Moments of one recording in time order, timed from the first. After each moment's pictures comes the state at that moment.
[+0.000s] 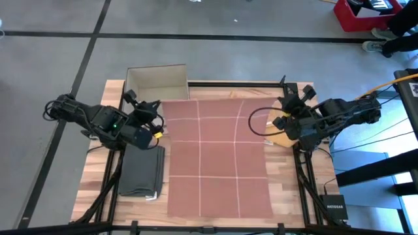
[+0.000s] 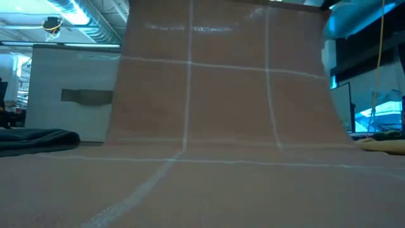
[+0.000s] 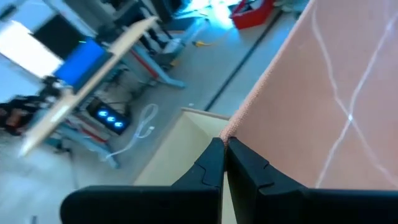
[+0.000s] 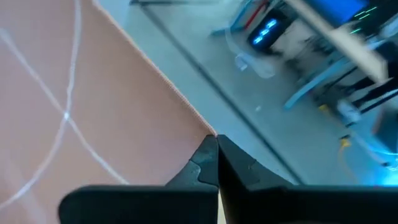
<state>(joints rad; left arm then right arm) -0.39 1.23 1.44 -1.31 -1.20 -0.49 0.33 1.07 1.39 -1.57 1.01 0.72</state>
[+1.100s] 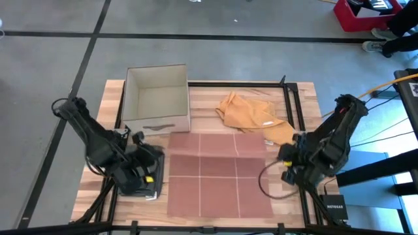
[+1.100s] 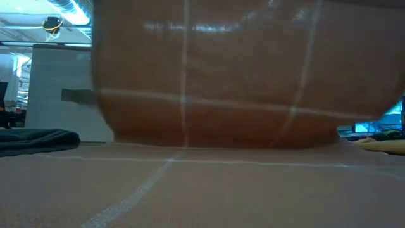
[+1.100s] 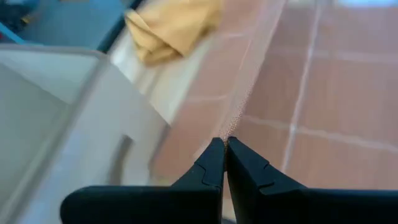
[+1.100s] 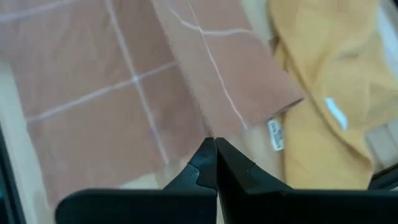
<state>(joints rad) -0.78 1.36 1.36 -1.26 -0.86 -0.94 0.92 1.23 1.27 -1.48 0.47 1.26</state>
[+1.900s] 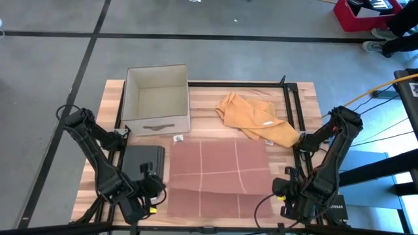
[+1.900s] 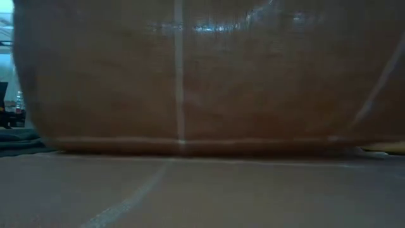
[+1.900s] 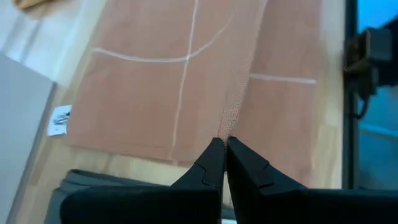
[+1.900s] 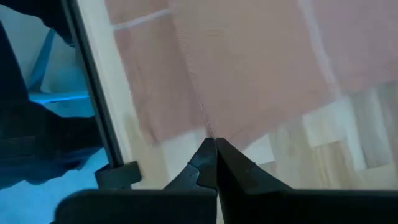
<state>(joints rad) -0.91 1.59 1.36 -1.03 -0.63 -1.00 1.05 1.50 1.27 -1.14 0.20 1.30</state>
